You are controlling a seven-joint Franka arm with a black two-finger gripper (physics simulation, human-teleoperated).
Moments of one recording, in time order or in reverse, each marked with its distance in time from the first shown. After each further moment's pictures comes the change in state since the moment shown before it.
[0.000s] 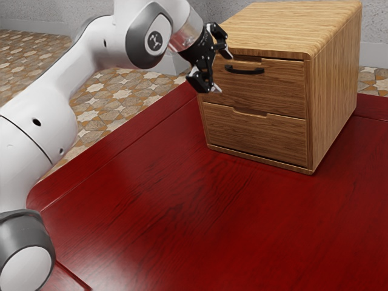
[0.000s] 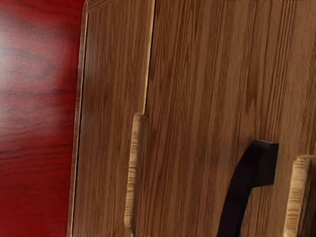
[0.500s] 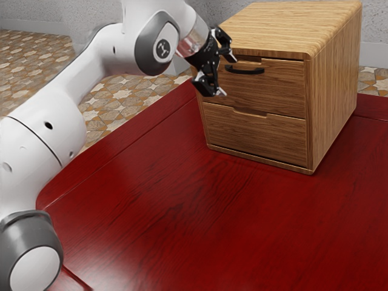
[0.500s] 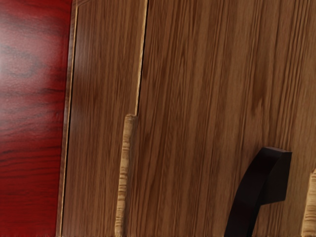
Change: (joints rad) arm -0.003 0.039 0.001 0.011 0.000 0.034 -0.001
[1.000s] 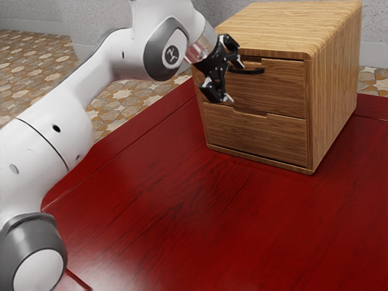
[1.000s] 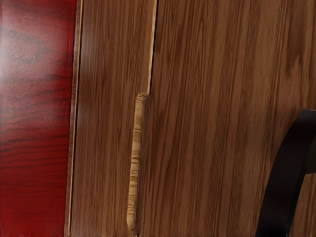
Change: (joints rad) arm -0.023 0.013 0.002 -0.012 0.001 0.007 -0.002
